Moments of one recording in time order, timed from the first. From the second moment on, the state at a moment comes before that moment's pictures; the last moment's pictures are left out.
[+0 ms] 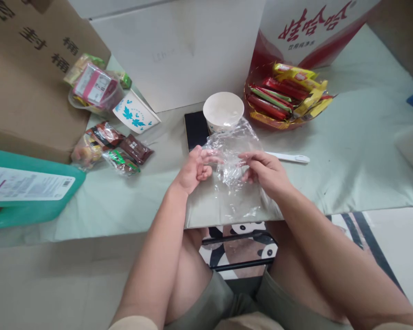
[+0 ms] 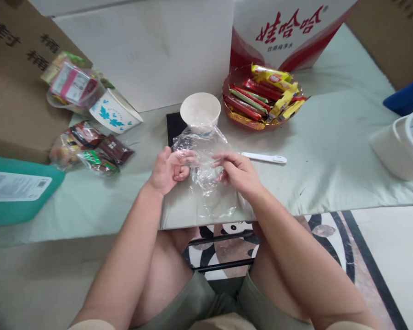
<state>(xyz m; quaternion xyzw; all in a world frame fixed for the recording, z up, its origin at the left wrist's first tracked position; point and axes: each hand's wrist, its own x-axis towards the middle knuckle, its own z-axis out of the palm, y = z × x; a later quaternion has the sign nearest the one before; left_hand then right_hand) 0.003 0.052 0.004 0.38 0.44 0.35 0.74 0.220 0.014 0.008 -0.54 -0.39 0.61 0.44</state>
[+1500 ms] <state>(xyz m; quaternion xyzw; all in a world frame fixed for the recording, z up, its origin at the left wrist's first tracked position) 0.009 0.041 0.013 0.39 0.37 0.42 0.73 0.220 0.011 -0.004 -0.51 -0.41 0.58 0.49</state>
